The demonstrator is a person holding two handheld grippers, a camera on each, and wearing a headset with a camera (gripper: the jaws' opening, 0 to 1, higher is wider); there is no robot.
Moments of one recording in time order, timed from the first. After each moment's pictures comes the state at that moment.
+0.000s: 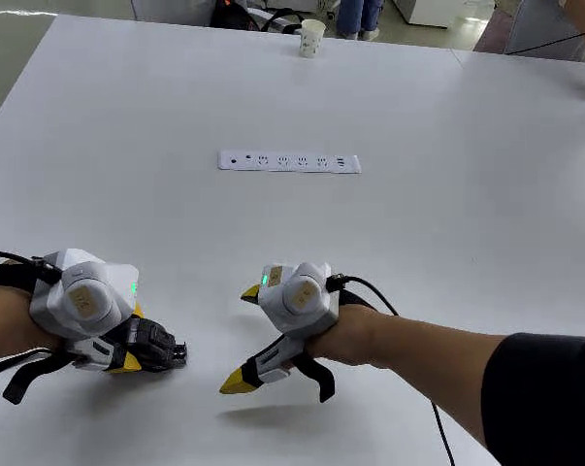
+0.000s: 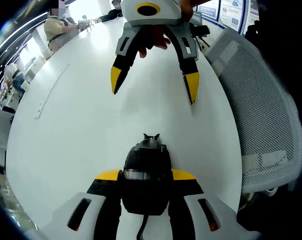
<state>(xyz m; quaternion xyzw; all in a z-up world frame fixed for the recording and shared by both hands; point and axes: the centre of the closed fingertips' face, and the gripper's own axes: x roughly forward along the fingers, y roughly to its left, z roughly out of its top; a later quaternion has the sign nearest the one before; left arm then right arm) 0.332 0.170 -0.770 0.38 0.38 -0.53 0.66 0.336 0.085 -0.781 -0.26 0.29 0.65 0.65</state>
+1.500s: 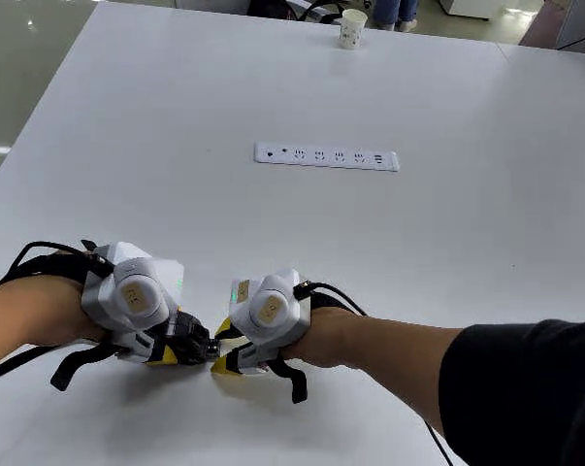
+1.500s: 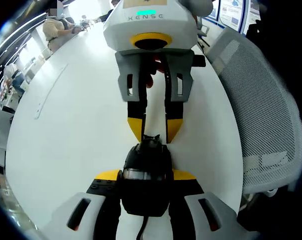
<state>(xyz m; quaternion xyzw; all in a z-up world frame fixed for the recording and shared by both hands) 0.336 0.168 -0.776 0.37 0.38 -0.53 0.66 0.322 0.140 -0.806 -0.31 0.29 0.69 0.59</state>
